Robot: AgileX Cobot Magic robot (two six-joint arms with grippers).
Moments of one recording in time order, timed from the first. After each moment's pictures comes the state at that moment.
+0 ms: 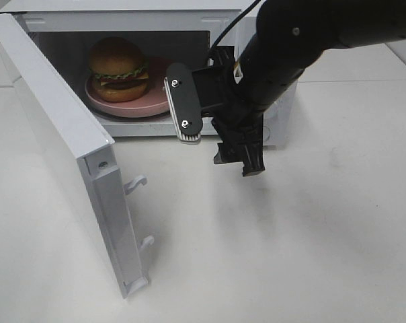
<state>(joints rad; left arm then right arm) 0.05 -0.01 -0.52 -0.21 1.07 0.11 0.67 1.76 -1.19 -0.17 0.46 -1.03</state>
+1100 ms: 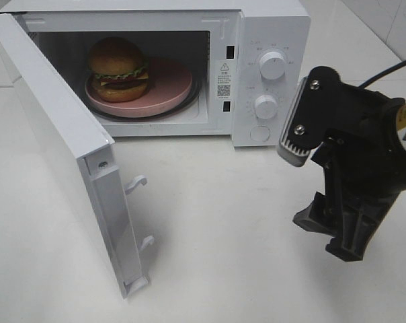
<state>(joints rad) 0.05 -0.01 -0.52 -0.21 1.07 0.11 0.67 1.20 -0.69 -0.17 0.54 -0.33</state>
